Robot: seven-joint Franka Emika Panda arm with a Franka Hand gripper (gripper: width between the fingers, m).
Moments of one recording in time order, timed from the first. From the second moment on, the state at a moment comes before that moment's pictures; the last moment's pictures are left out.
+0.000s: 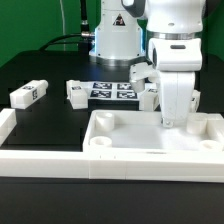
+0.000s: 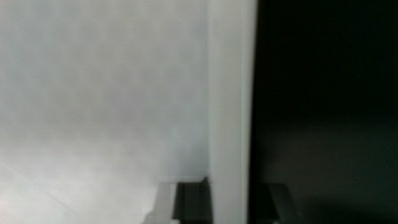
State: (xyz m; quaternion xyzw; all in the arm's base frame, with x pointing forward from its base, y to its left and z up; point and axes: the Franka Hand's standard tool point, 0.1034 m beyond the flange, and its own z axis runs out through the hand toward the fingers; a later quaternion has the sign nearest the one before) arm 0.515 0.063 0.006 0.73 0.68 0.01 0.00
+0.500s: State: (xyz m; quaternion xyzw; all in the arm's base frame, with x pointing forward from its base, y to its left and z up) arm 0.520 0.056 0.016 0.73 0.68 0.01 0.01
